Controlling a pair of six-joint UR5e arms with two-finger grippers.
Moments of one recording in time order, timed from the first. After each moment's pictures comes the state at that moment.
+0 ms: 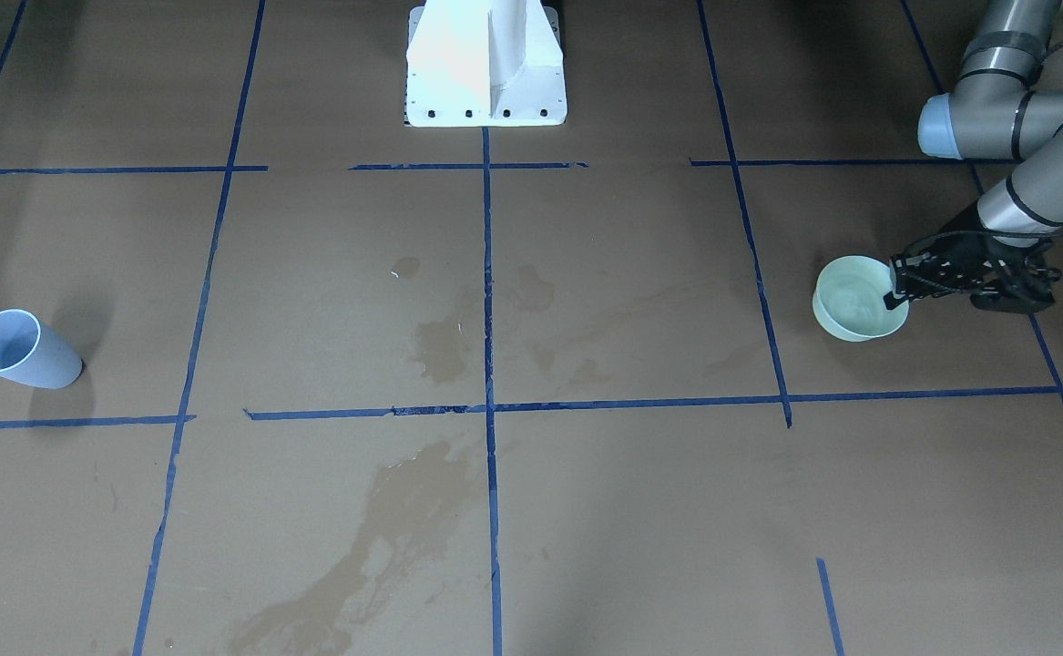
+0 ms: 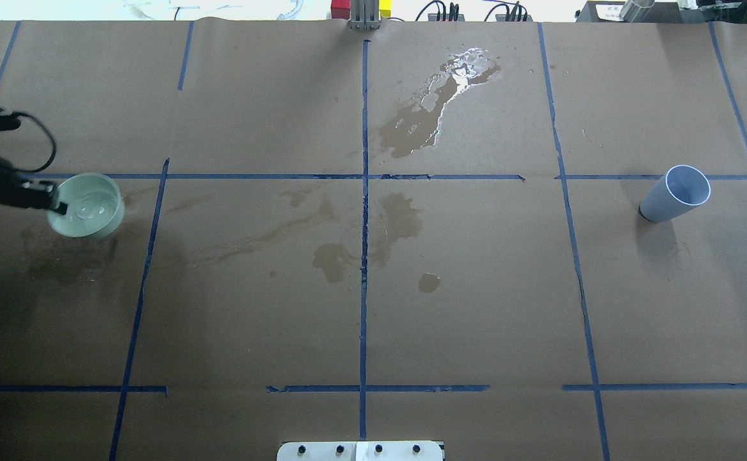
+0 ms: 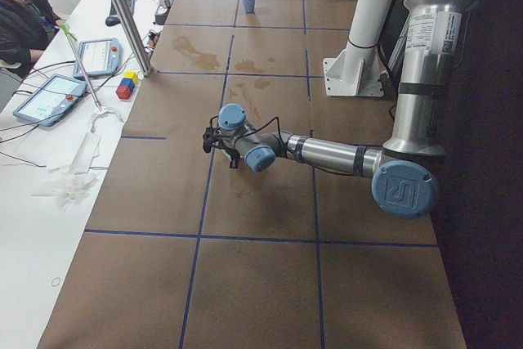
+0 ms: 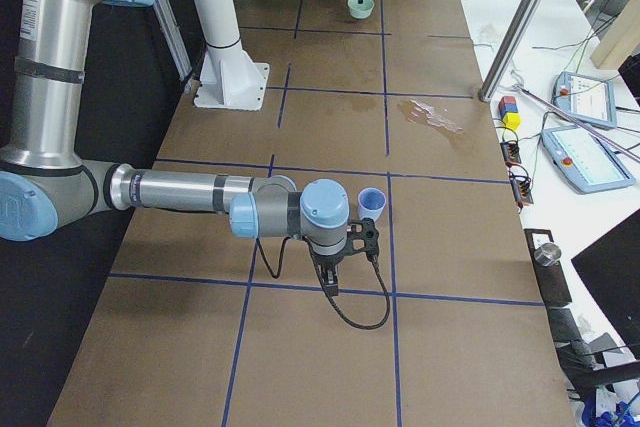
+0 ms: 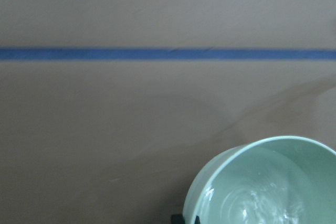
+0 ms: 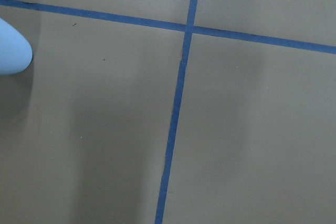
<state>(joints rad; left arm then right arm) -1.02 -1.68 -1.63 -2.15 -2.30 -0.87 1.56 -1.78 1.76 -1.48 2.36 -0.09</state>
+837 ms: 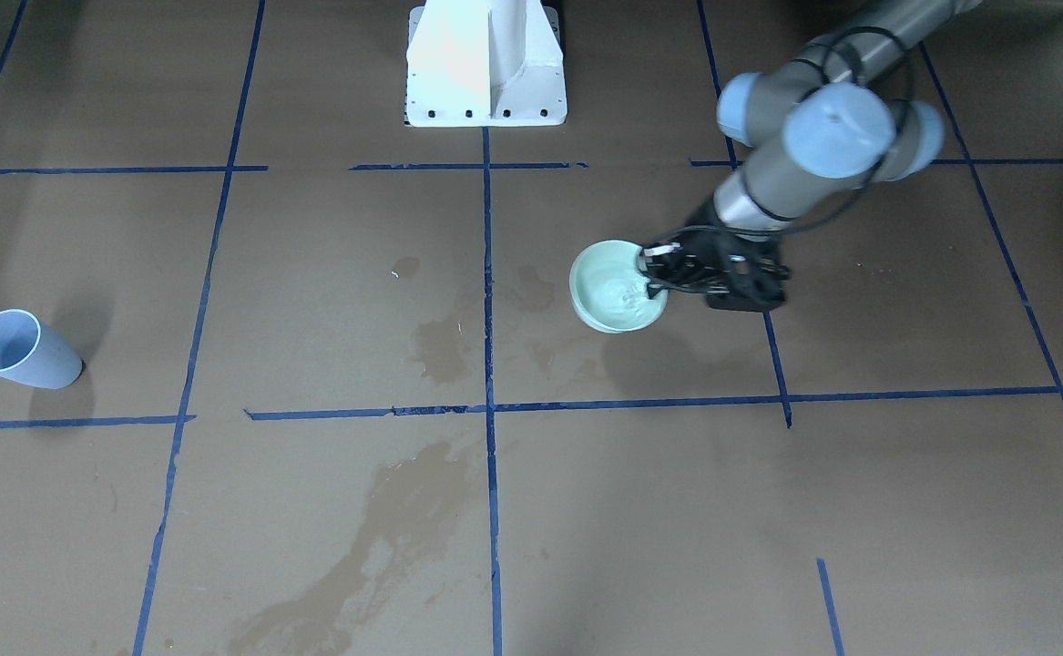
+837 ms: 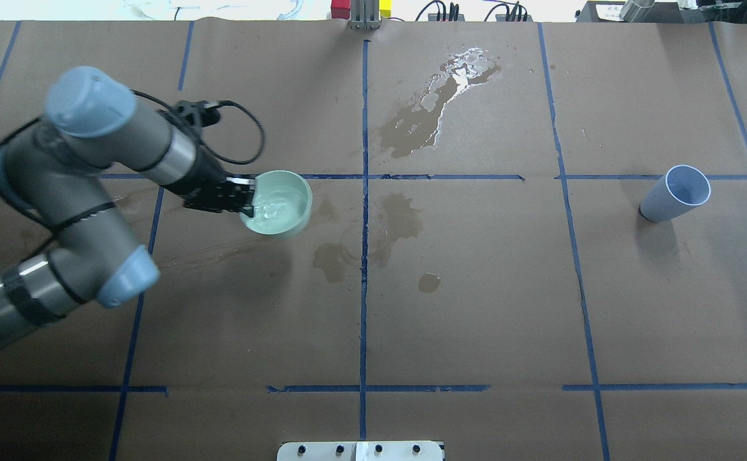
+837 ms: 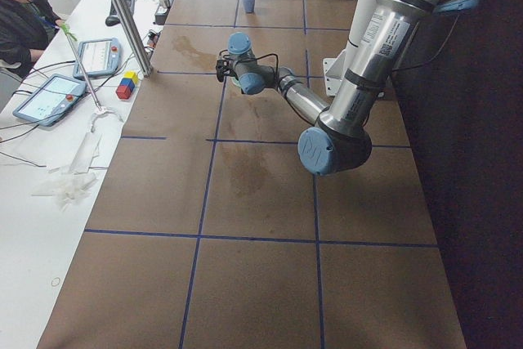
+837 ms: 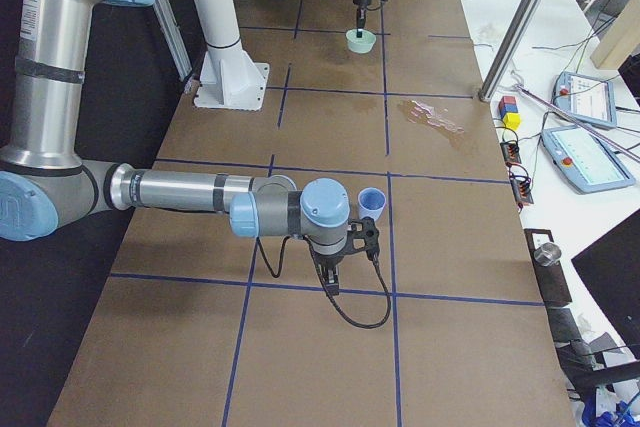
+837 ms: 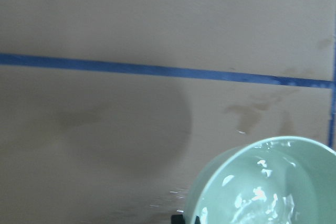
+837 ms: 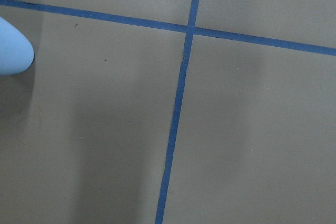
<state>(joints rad) -0.72 -2.08 -1.62 -2.01 -2.18 -1.29 1.56 -1.78 1.77 -1.48 2.36 -0.10</state>
